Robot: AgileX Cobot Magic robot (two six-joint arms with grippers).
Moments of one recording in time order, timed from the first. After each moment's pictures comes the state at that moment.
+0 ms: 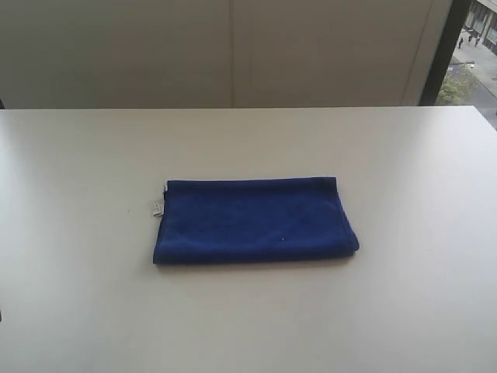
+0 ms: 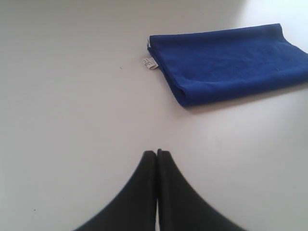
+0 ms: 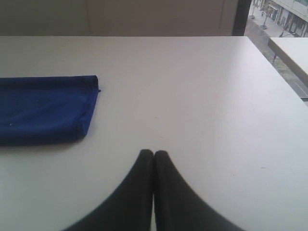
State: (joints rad) left arm -0.37 0.34 0.02 -0.65 0.10 0.52; right arm -0.08 0.01 -0.01 -0.07 0.35 0.10
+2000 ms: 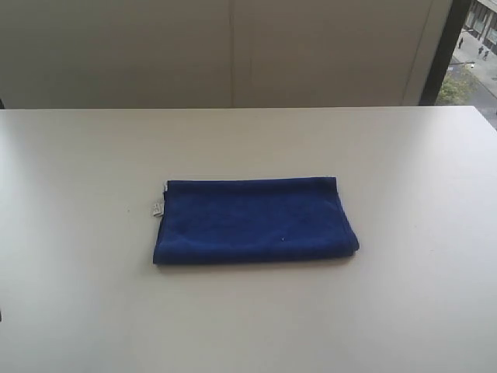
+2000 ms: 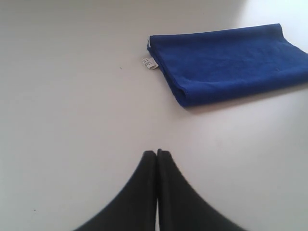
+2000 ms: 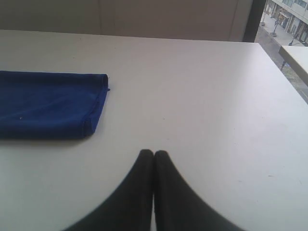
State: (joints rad) left arm -0.37 0.34 0.02 -0.65 0.10 0.52; right arm -0.06 0.01 -0.01 -0.02 0.34 0.01
